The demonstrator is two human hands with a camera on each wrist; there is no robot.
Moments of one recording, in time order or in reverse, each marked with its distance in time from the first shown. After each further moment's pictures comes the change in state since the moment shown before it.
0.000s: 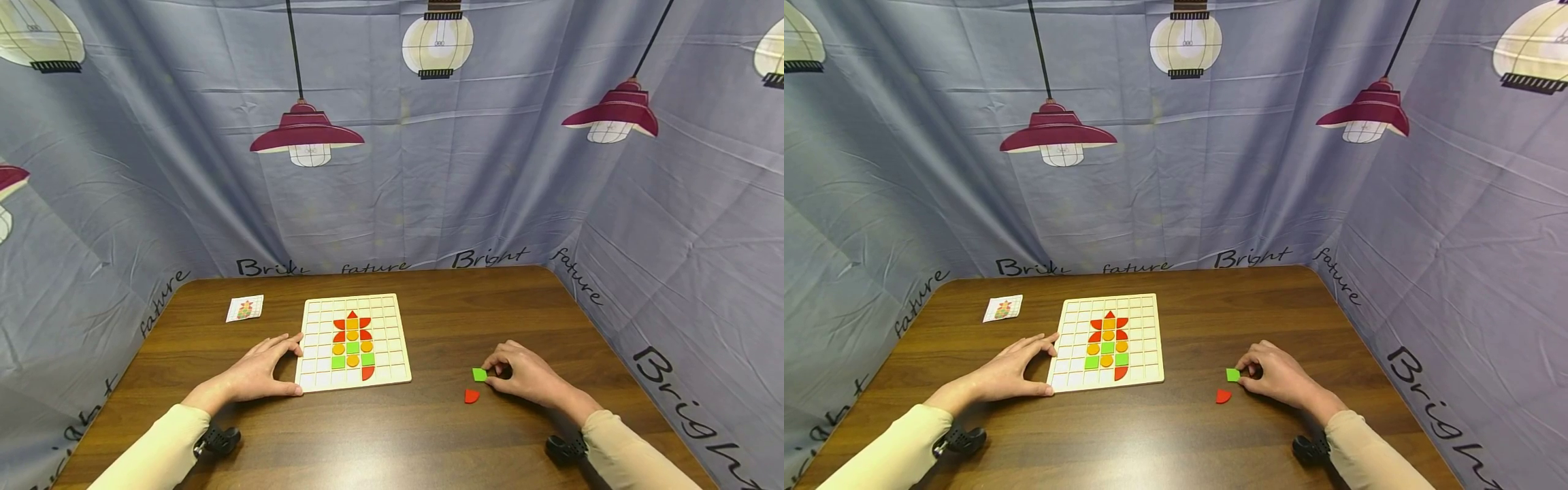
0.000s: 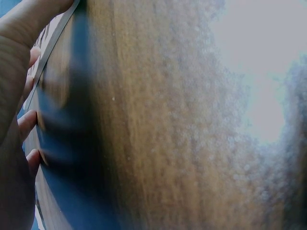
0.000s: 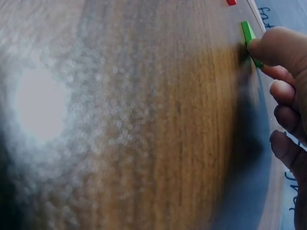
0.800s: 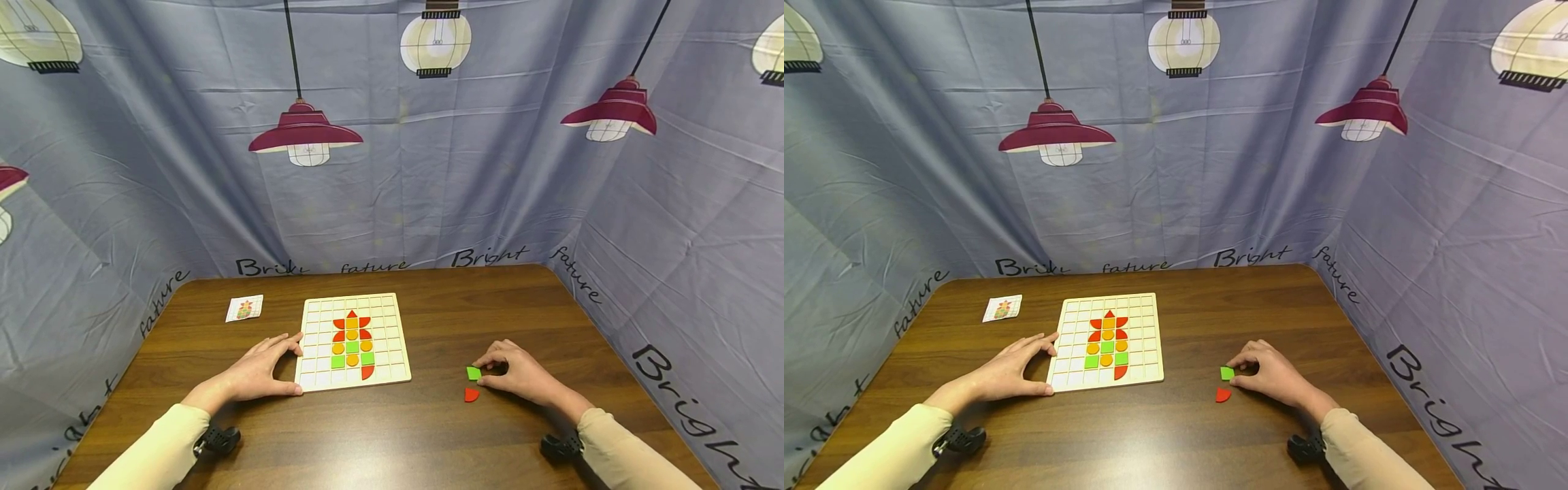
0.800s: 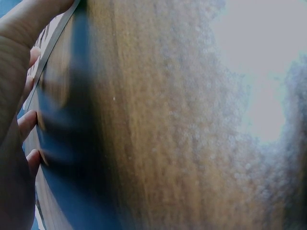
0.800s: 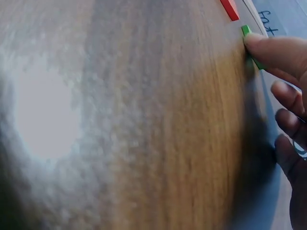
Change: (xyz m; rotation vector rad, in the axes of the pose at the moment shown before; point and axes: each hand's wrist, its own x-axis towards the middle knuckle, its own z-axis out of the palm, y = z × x) left_hand 0.001 0.000 -0.001 0.008 -0.006 0.001; right_hand 0.001 -0.002 0.008 0.179 -0.008 0.116
